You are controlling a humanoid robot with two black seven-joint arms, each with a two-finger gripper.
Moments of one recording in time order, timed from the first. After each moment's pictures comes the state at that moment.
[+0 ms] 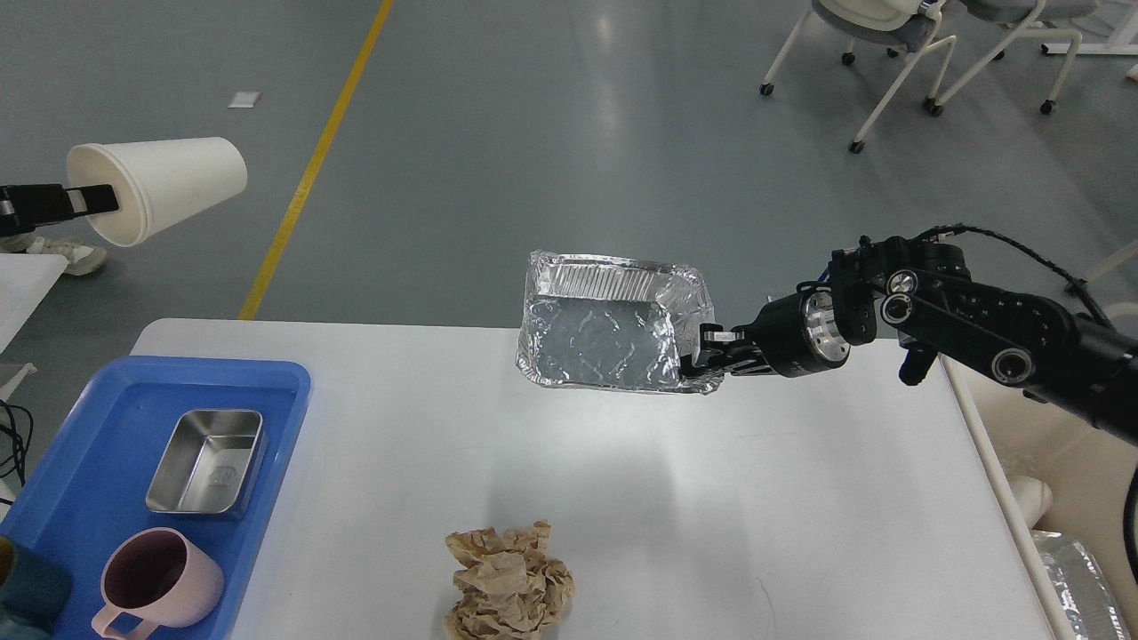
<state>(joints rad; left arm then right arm) -1.16 1.27 -0.14 -1.22 1.16 -0.41 -0.56 1.09 -0.44 0.20 1.03 -0.94 0.68 -0.01</state>
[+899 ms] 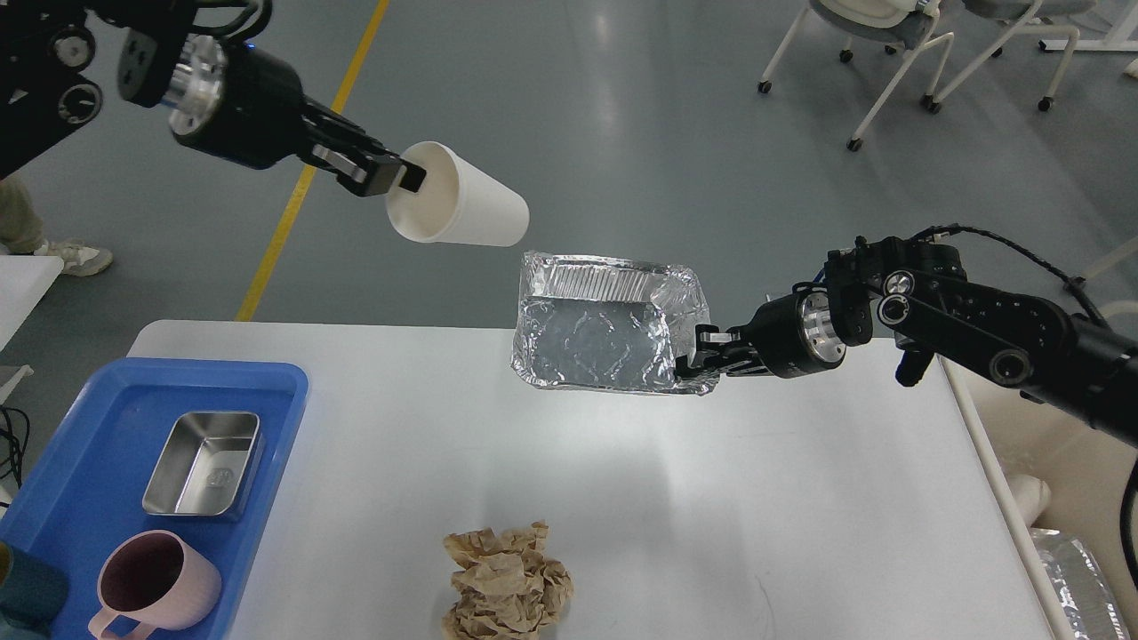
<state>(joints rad) -1.64 0.61 -0.12 -1.14 1.67 -0.79 -0.54 1.09 -0.44 0.20 1.04 -0.94 0.68 0.00</state>
